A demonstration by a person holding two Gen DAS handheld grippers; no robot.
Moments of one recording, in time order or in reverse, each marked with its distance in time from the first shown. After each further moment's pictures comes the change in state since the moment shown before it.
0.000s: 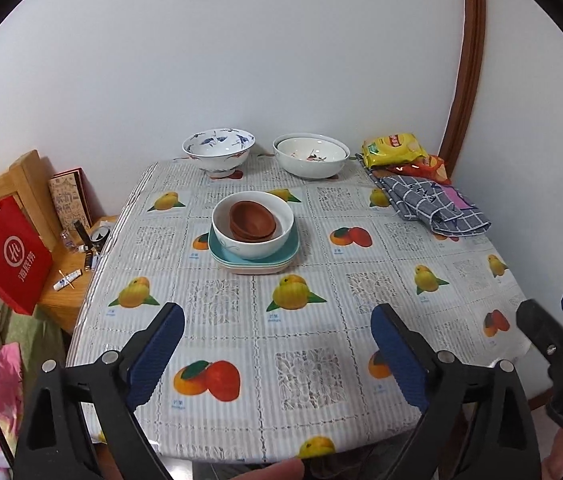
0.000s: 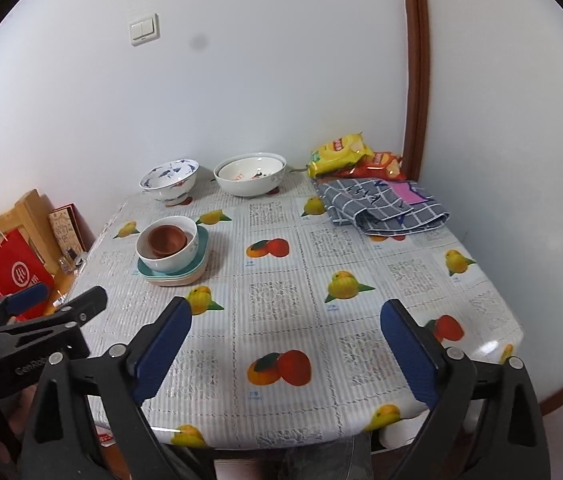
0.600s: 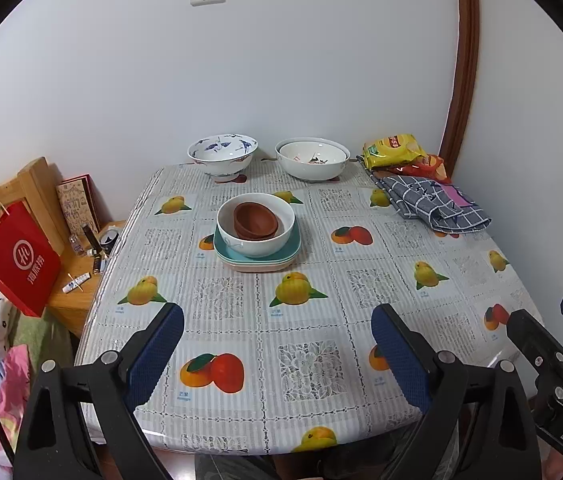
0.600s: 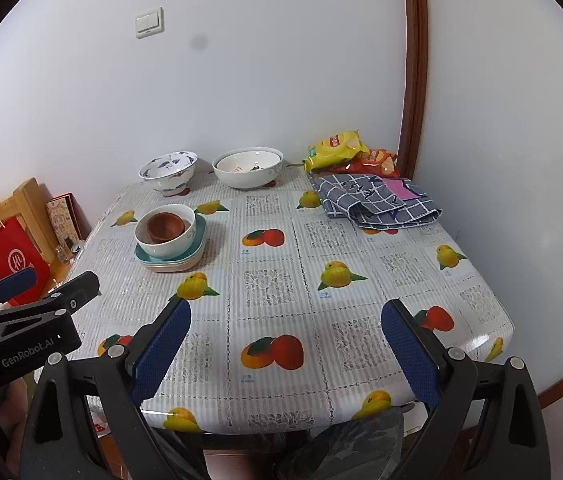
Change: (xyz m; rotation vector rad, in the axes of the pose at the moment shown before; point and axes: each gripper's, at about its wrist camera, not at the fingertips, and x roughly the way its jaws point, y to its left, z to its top) left arm -0.012 -0.009 -0.010 0.020 -0.018 0.031; right arm -0.011 -0.001 -0.015 -0.025 0.006 -0.013
